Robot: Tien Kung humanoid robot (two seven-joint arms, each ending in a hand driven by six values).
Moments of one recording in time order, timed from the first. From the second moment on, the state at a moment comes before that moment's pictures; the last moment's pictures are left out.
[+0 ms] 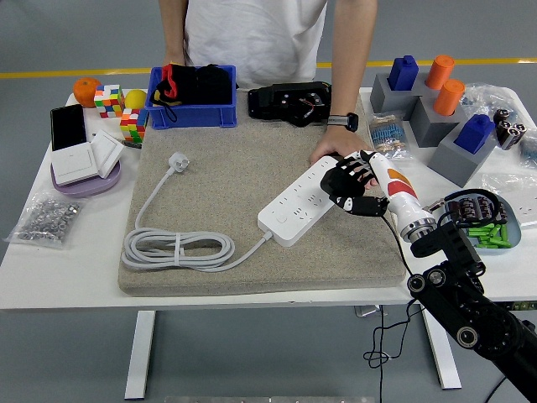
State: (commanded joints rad) left arm -0.15 0.07 -1.26 -0.18 1.46 -0.13 0.34; right arm 0.41 -0.07 0.95 1.04 -1.74 -0.39 0.09
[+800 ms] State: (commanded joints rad) left arm -0.15 0.07 -1.26 -0.18 1.46 -0.13 0.34; right arm 0.51 -0.02 0.93 0.84 -1.72 -0.40 0.13
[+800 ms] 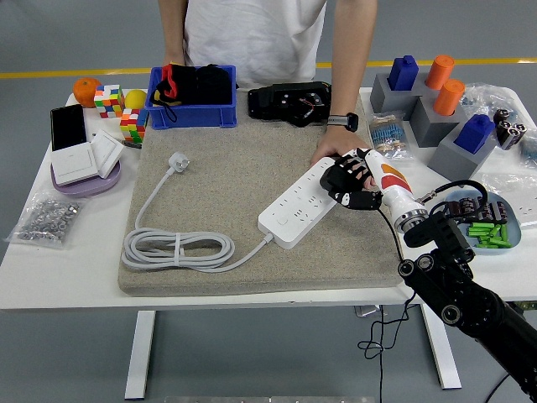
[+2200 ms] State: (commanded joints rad) left arm -0.15 0.07 -1.26 -0.18 1.46 -0.13 0.34; right arm 0.53 0.00 0.89 0.77 -1.69 -0.38 0.13
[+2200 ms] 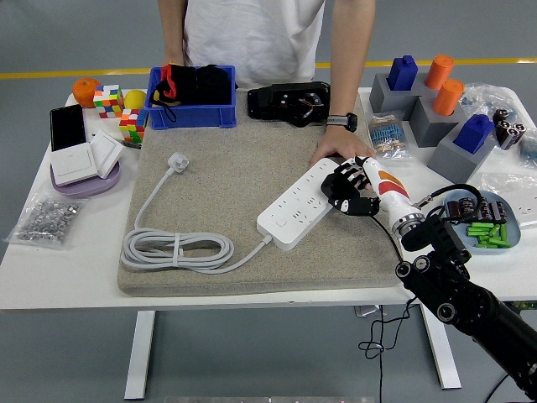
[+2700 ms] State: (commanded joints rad) left arm -0.15 0.07 -1.27 -0.18 1.47 -0.14 0.34; right arm 0.54 -0.01 0.90 0.77 -1.68 -0.37 0.14
